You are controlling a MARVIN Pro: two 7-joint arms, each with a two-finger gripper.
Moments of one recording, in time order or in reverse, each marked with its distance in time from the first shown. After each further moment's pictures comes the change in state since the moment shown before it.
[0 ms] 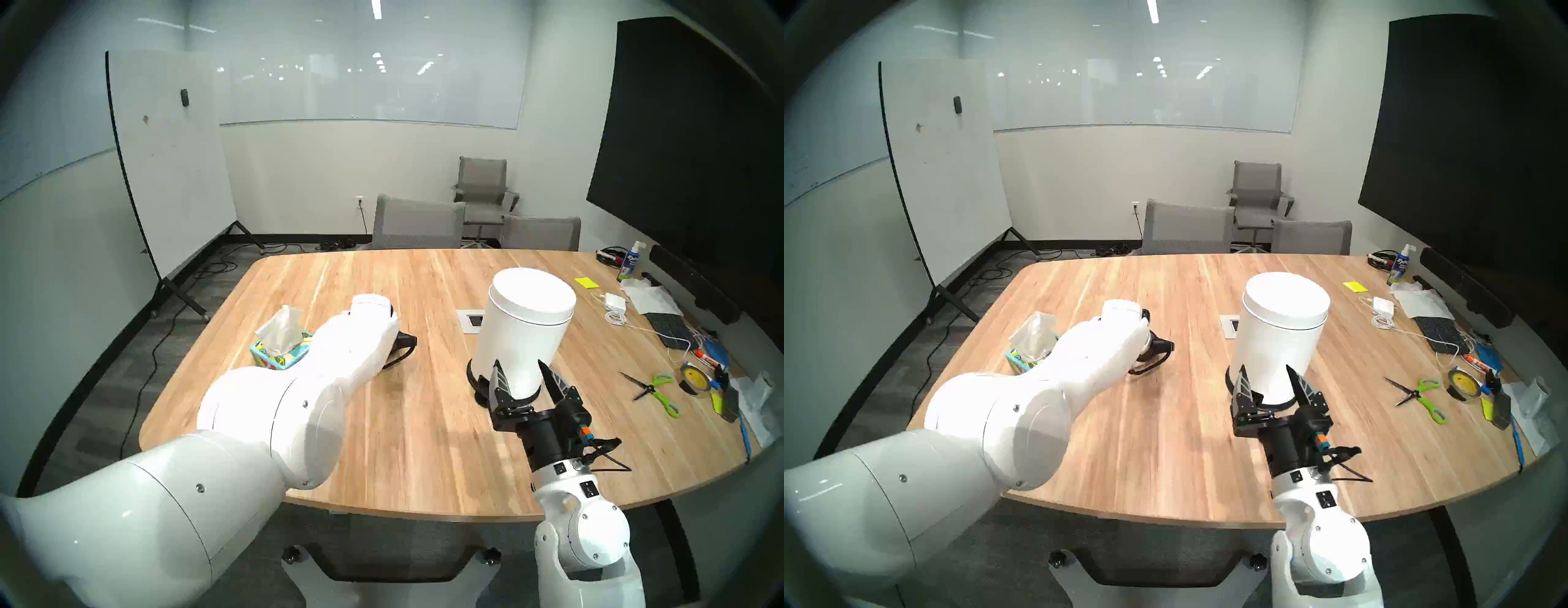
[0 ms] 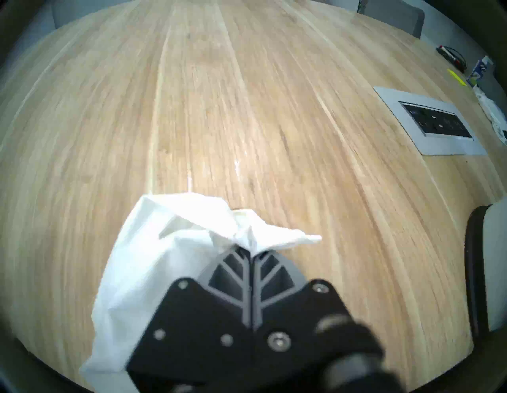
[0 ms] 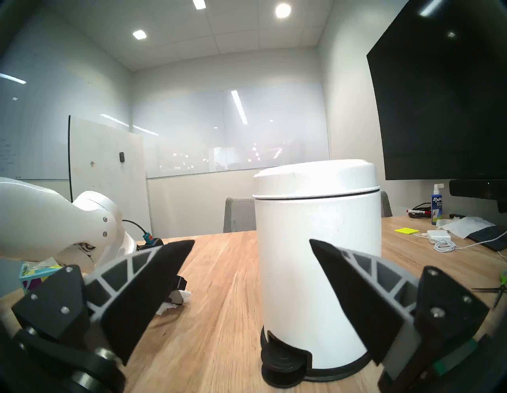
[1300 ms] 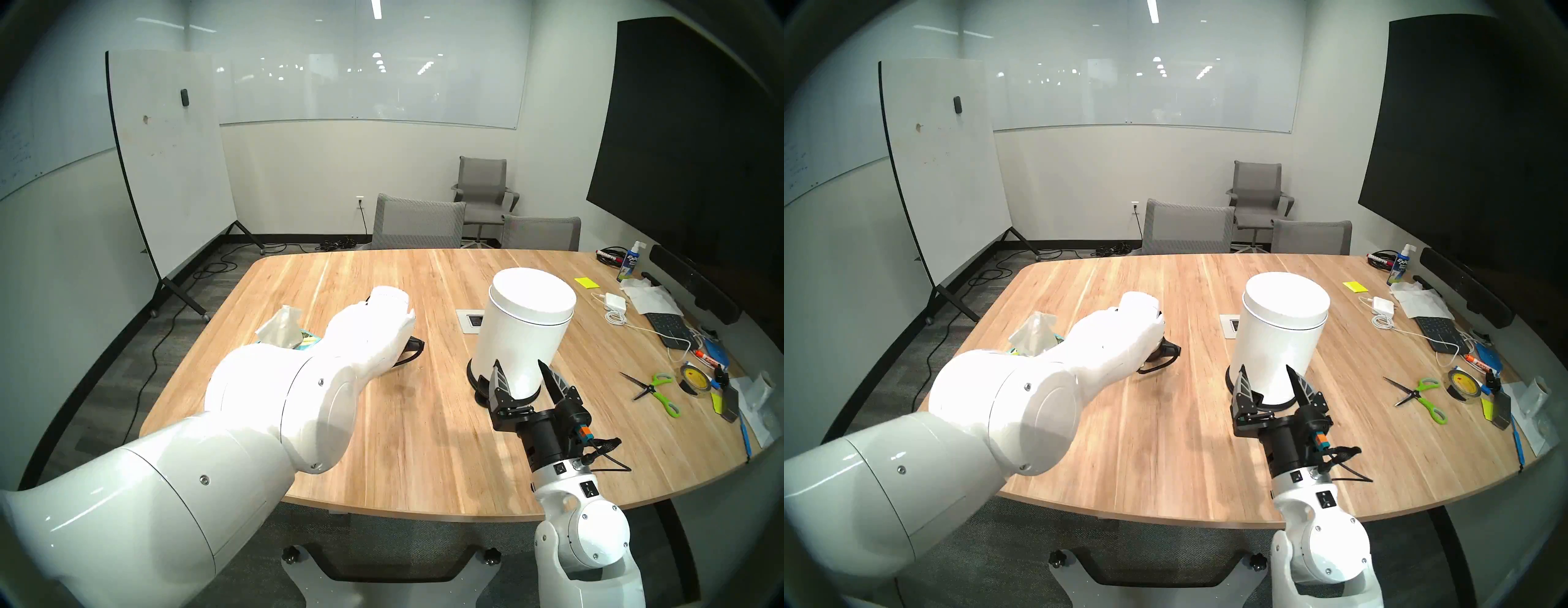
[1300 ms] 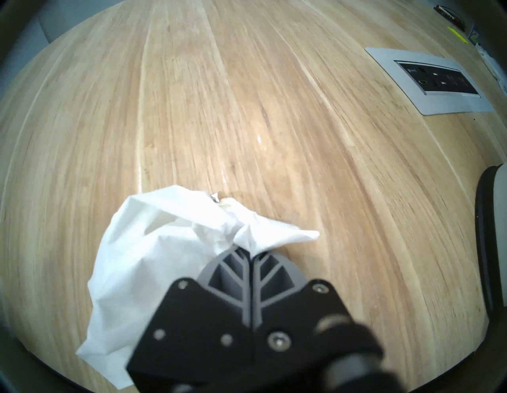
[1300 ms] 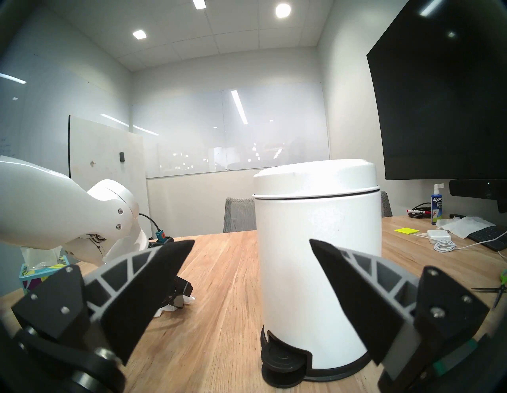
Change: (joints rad) left arm -0.066 -0.047 0.047 0.073 0.061 0.105 0.054; right arm 0.000 0.000 0.000 0.001 0.000 0.000 0.000
